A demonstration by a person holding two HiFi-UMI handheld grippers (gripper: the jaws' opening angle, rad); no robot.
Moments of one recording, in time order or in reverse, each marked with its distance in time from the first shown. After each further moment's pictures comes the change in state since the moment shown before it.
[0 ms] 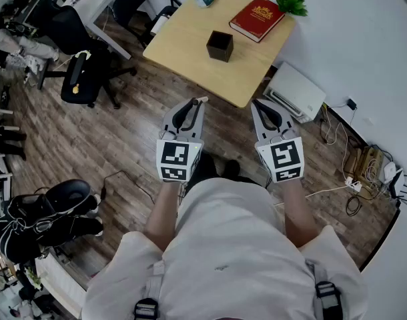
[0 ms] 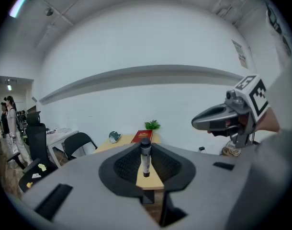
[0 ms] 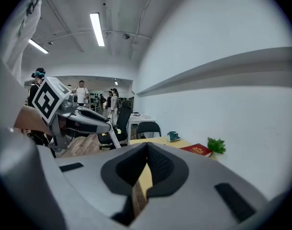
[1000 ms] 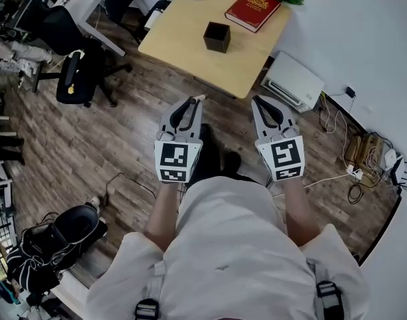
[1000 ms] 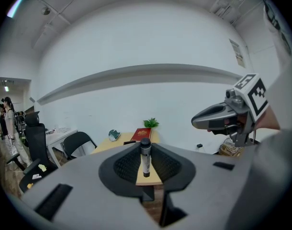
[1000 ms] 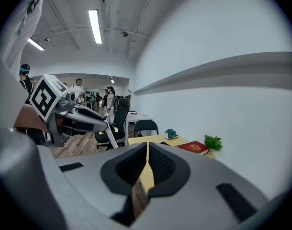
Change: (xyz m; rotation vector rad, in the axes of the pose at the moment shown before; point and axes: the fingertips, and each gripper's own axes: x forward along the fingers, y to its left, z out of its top) left arm -0.014 0.005 -0.012 0.018 0.015 -0.011; right arm -0.002 0.014 -0.008 0.006 0.016 -0.042
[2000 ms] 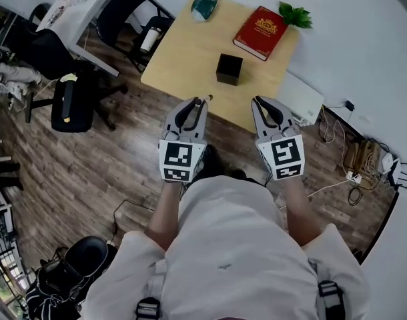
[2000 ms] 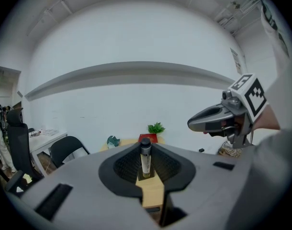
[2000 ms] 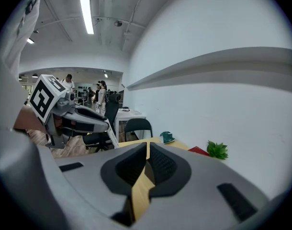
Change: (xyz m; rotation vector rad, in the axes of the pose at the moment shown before) left arm 0.113 0.128 0.036 -0.010 -0.039 -0.122; right arm 0.156 -0.041 0.057 -0.001 0.051 -0.086
